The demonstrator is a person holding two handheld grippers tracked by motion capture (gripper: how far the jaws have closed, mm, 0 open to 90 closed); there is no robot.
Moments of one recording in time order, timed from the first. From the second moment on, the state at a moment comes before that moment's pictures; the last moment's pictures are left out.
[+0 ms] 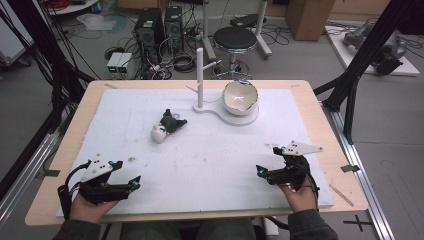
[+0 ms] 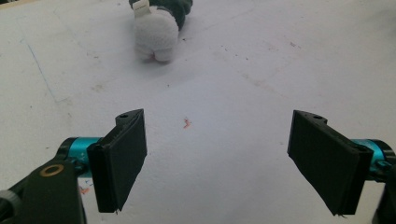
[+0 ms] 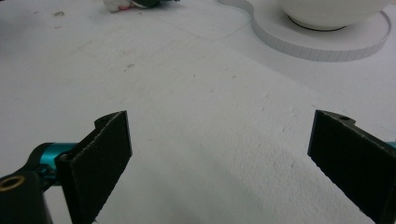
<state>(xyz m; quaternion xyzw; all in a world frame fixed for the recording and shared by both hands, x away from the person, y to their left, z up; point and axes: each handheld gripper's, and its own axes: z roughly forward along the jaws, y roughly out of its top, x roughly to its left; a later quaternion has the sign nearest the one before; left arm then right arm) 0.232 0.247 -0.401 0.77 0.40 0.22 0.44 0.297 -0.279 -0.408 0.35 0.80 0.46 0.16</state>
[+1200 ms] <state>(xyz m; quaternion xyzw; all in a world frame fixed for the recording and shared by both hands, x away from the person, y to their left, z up) 0.237 0.243 -0.382 0.77 0.37 0.22 0.47 0.294 -0.281 -0.407 0.35 0.79 0.47 0.18</state>
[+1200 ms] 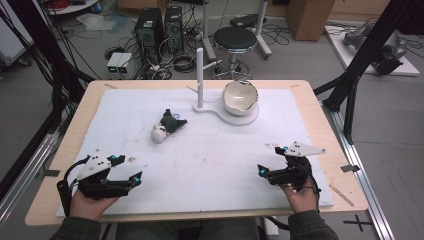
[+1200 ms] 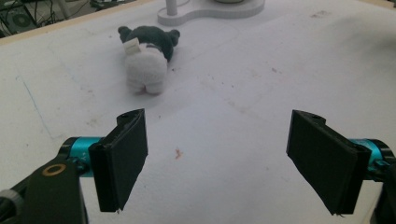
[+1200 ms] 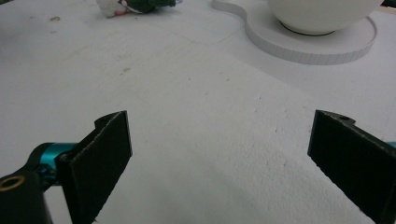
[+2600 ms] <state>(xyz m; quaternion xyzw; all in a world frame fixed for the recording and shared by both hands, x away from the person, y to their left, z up) 0.339 0.210 -0.345 0.79 0.38 0.20 0.44 0.301 -0.281 -0.407 0.35 0.79 0.47 0.17</state>
